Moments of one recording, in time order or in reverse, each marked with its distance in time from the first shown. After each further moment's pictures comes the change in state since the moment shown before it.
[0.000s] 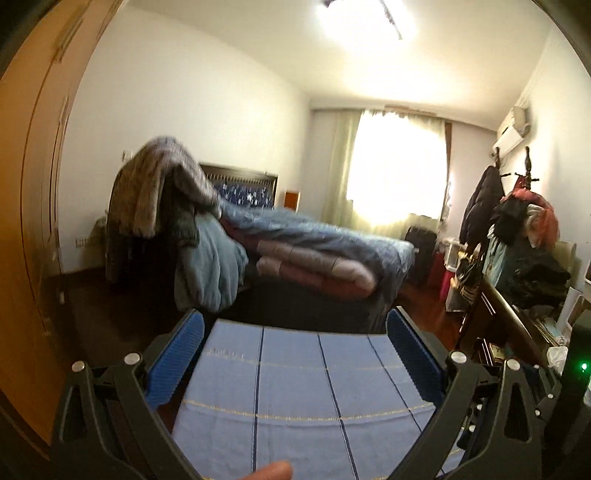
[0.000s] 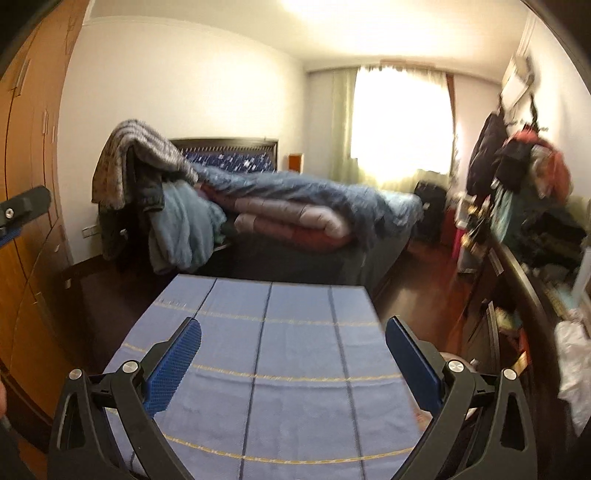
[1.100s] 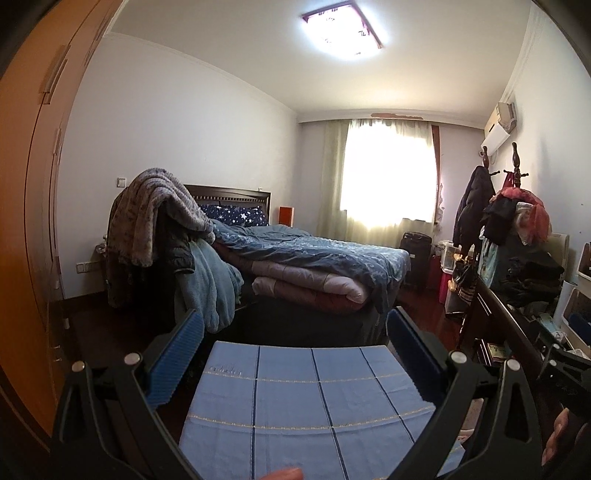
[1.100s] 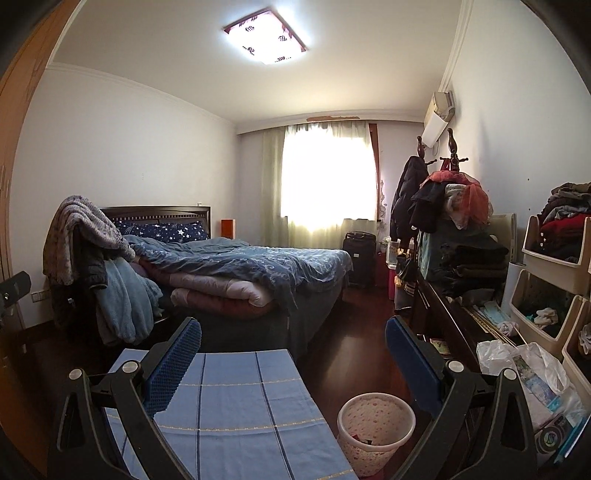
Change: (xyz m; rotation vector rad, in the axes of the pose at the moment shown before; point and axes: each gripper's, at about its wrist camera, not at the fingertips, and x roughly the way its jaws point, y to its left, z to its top) left arm -0.029 -0.029 0.032 0.056 -0.036 -0.010; right arm -0.091 -0.055 0.032 0.110 -0.237 -0.246
